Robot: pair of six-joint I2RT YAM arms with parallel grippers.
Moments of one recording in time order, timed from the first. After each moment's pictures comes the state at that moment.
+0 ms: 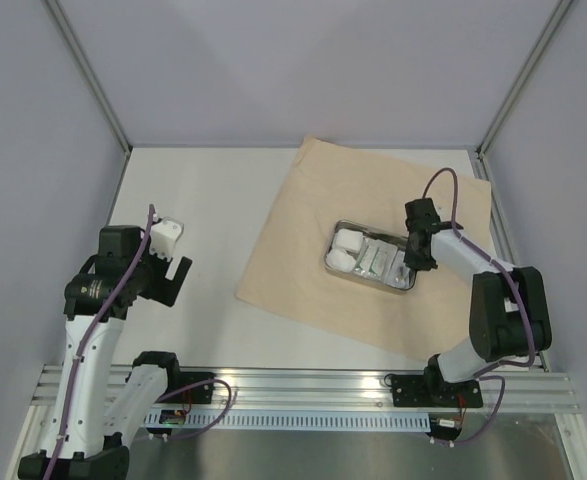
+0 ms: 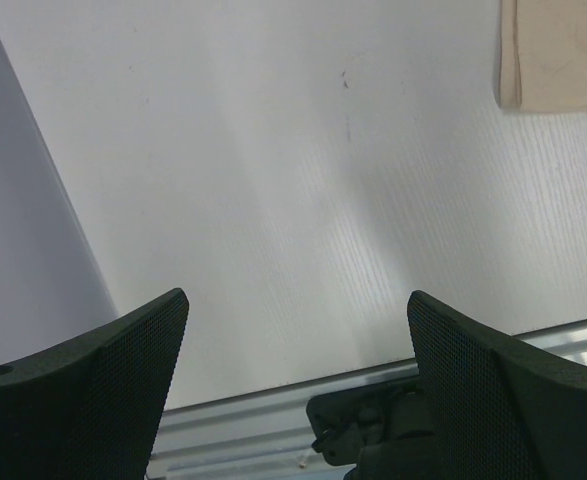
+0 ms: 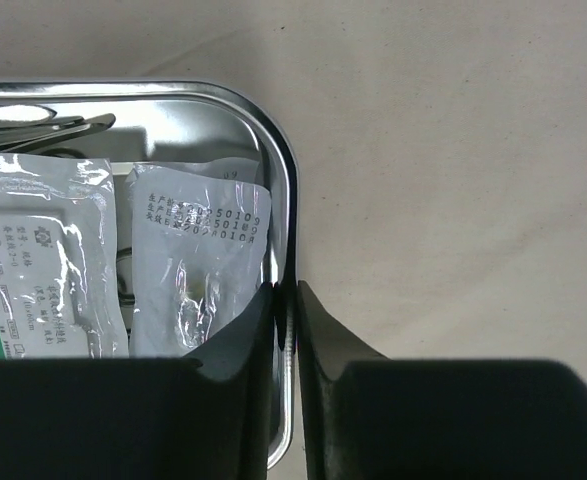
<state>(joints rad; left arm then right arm) -0.05 0.78 1.03 -1.14 0.03 0.38 0.14 1.54 0.92 -0.57 0.29 0.38</state>
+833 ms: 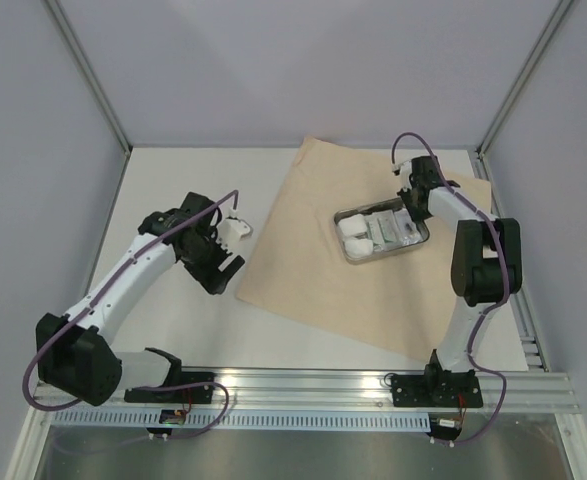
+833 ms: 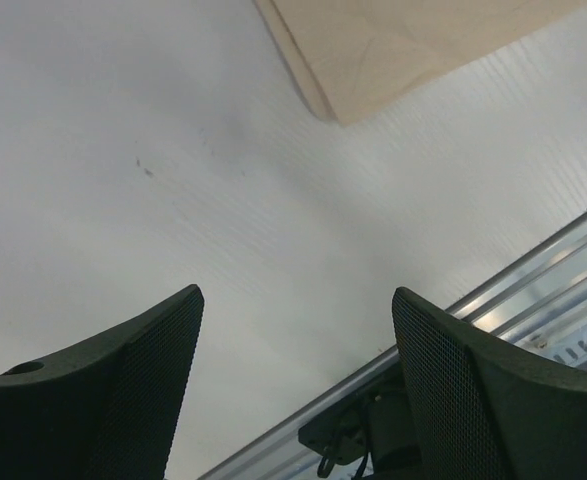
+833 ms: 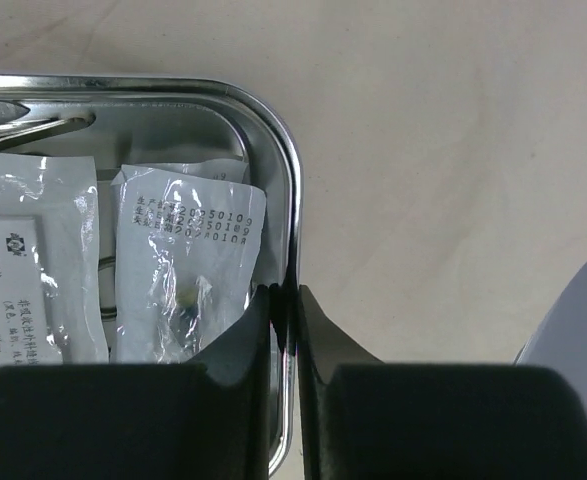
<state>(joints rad) -0.35 1.24 1.10 -1.09 0.16 0.41 0.04 1.92 1.37 -0.45 0.18 -0.34</state>
